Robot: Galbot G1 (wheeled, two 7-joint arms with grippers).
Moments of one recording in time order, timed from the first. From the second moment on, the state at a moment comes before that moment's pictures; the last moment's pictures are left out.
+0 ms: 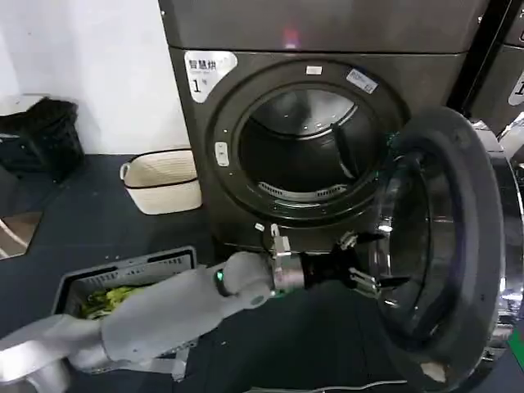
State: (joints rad) left arm 0.24 -1.11 0.70 -1.71 -0.94 -0.04 0.32; right arm -1.61 0.93 2.07 1.85 0.58 -0.34 -0.35
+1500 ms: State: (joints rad) left arm 0.20 -1.61 0.67 -1.24 -0.79 -0.08 0.26; right arm -1.69 0.86 2.33 1.69 0.49 -0.34 -0.31
